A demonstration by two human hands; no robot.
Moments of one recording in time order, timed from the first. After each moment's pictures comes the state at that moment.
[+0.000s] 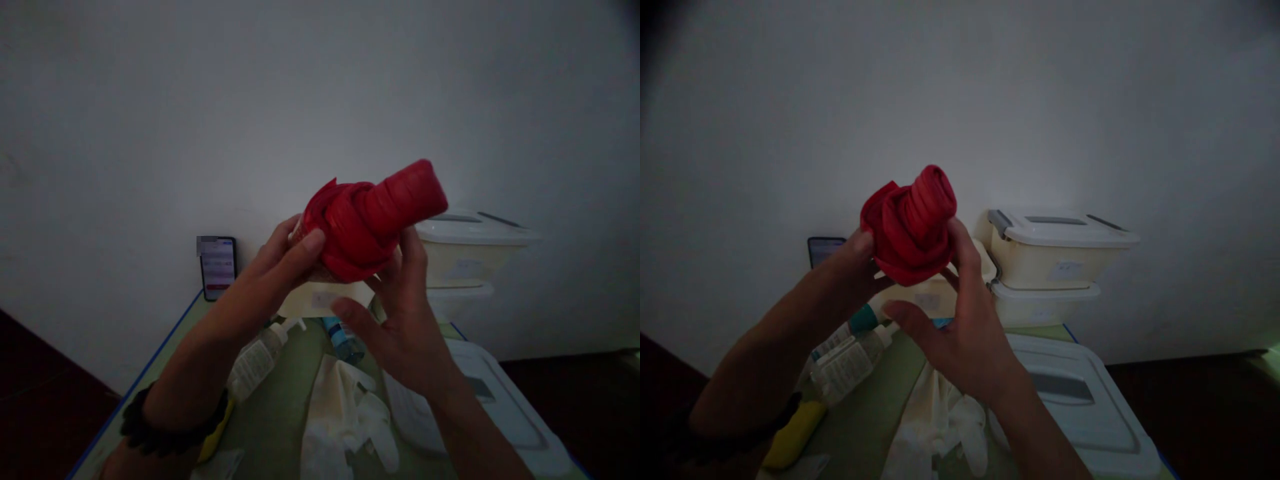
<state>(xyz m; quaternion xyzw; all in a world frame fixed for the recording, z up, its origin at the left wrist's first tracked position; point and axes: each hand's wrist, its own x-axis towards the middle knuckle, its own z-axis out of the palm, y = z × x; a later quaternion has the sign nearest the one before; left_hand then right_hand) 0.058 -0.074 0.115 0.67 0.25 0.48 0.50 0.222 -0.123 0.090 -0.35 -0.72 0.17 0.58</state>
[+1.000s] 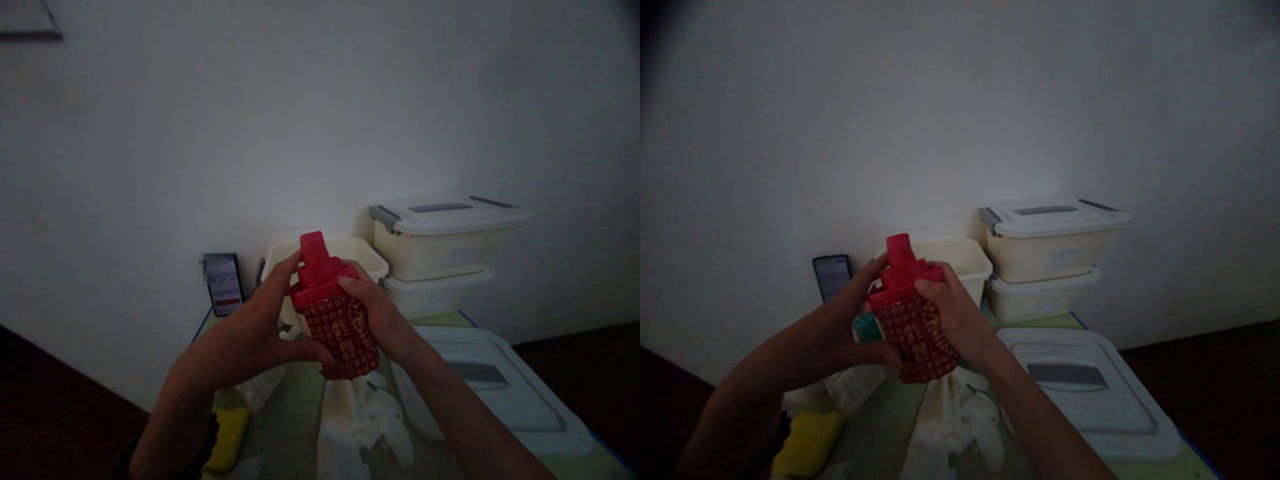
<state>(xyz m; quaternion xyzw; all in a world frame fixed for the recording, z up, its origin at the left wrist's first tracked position) 0.028 -0.080 0.102 0.89 0.29 0.27 0.24 0.220 -0.097 0.068 -0.30 -0.55 0.53 0.56</state>
